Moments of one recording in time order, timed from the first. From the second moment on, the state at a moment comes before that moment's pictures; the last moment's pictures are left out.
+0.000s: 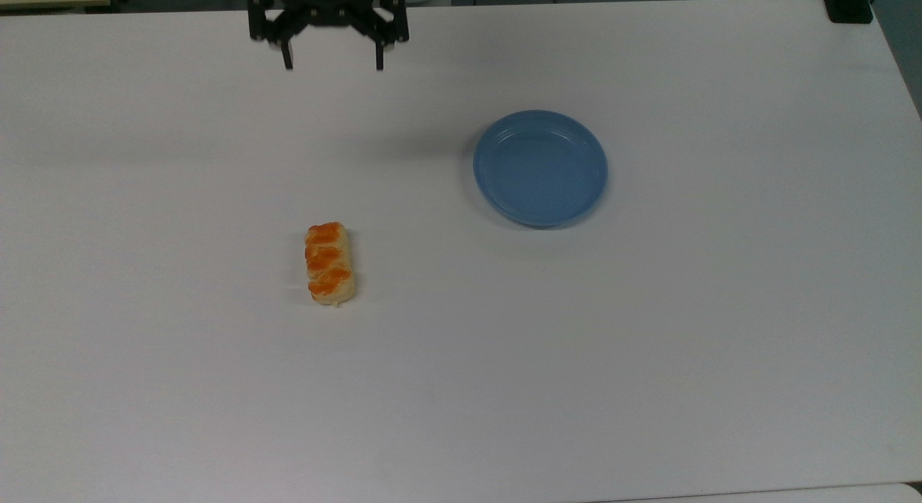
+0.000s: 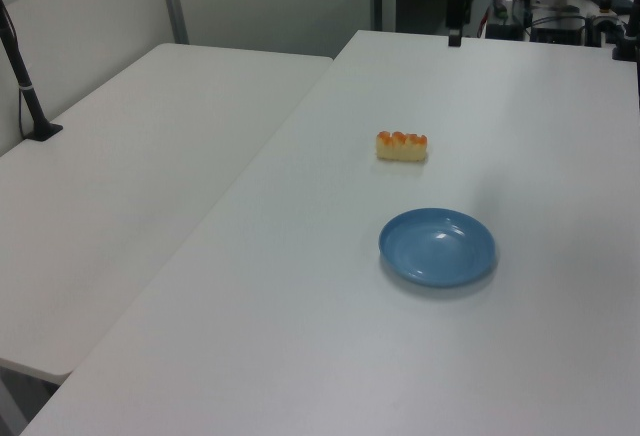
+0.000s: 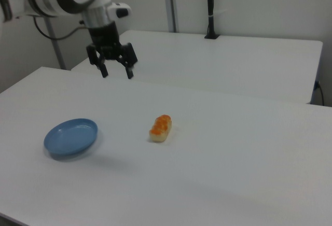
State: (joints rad) arm -0.07 0.12 0.07 -1.54 -0.10 1.68 -0.09
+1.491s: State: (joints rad) arm -0.10 0.61 0.05 -1.55 -0.11 2.26 -0.07
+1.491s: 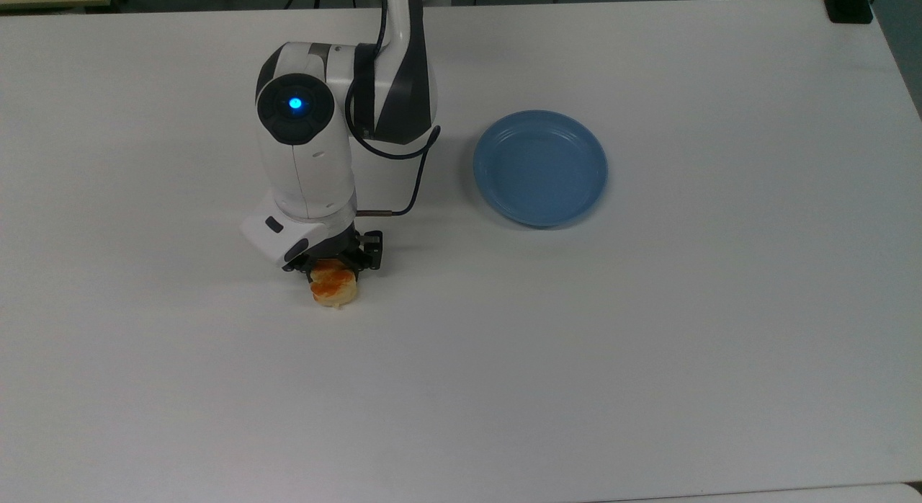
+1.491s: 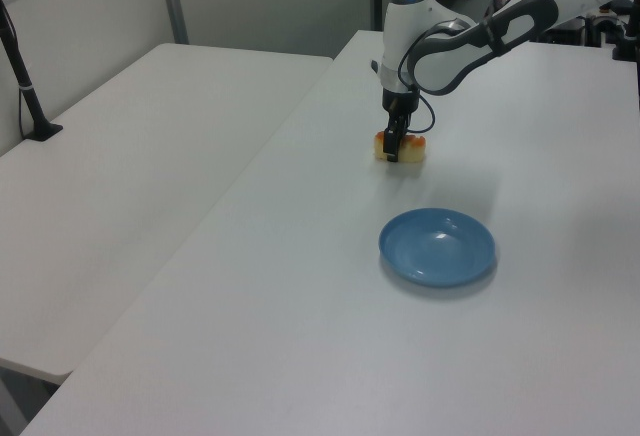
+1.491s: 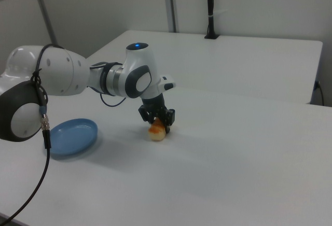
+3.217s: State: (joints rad) arm 0.26 0.35 0.15 -1.89 -0.11 2.16 0.47
